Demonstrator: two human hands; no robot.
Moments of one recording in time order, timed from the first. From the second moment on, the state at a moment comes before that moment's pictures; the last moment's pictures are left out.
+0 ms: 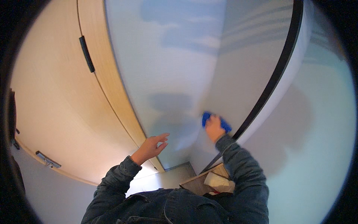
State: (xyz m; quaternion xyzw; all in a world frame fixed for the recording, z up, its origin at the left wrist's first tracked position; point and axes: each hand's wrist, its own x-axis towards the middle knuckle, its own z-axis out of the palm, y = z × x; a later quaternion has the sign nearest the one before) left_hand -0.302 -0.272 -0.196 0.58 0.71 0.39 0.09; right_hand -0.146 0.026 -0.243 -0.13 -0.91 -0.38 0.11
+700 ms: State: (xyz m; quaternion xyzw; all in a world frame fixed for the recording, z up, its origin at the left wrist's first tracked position) left_hand -0.322 -0.316 -0.146 0.54 0.67 0.50 -0.11; right_hand -0.165 0.004 -0.161 -0.06 -0.90 0.03 0.43
